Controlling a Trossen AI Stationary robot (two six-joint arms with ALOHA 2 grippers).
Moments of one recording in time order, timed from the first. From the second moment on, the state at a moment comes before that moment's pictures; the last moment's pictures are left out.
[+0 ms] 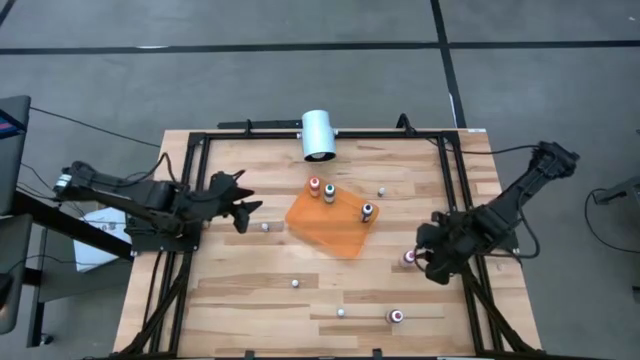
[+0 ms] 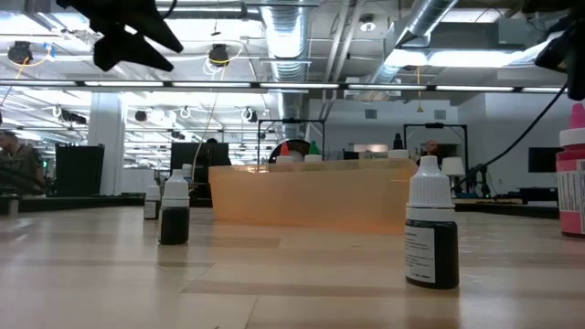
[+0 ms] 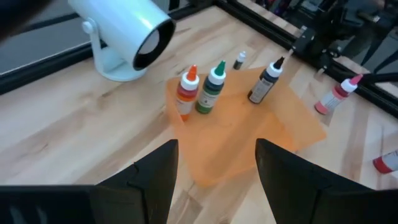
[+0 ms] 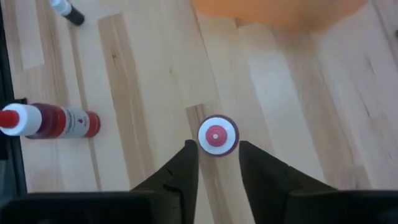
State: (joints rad) left arm -0.22 0.80 0.73 -0.53 -0.60 -0.71; right arm 0.69 1.00 0.81 -1.00 0.26 0.86
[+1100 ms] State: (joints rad) left arm -0.45 0.79 0.73 -0.65 -0.82 -0.83; right arm 0.58 1.26 0.81 -0.93 0.10 0.67
